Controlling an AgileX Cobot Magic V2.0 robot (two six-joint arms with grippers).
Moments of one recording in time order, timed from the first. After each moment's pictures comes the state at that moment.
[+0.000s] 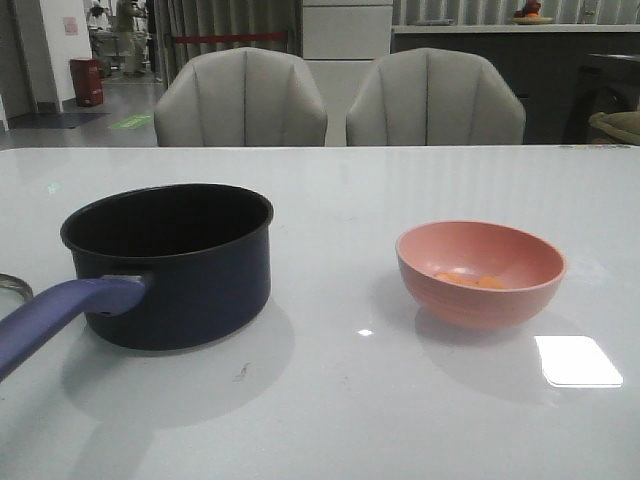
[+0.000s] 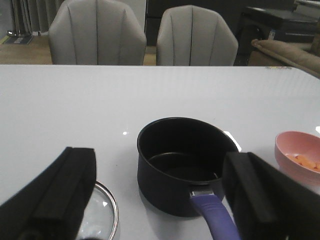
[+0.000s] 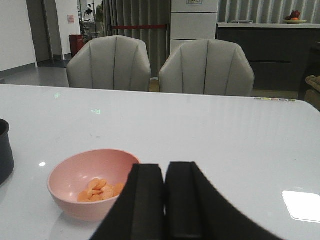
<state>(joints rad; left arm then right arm) -0.28 0.18 -0.34 -0.07 0.37 -0.06 0.16 -0.01 0.03 -0.02 0.01 0.08</state>
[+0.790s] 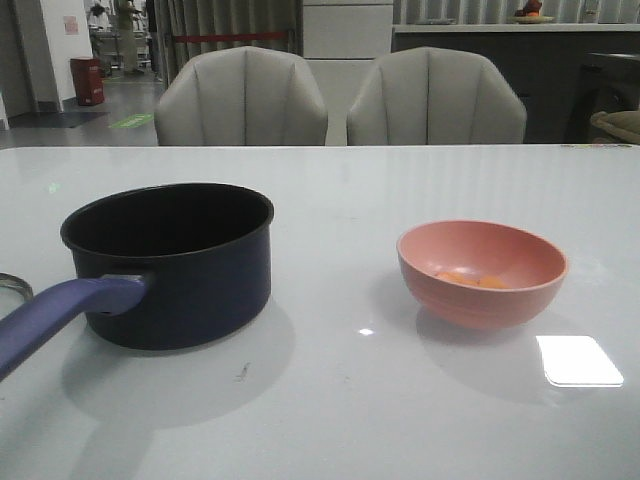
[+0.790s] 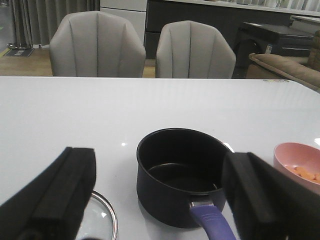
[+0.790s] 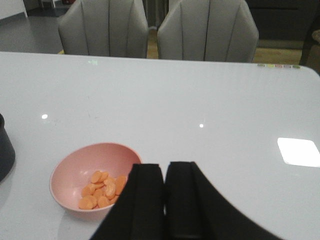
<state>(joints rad) -0.28 0.16 -0.33 -0.08 0.35 -0.06 0.16 0.39 -0.31 -0.01 0.18 0.09</state>
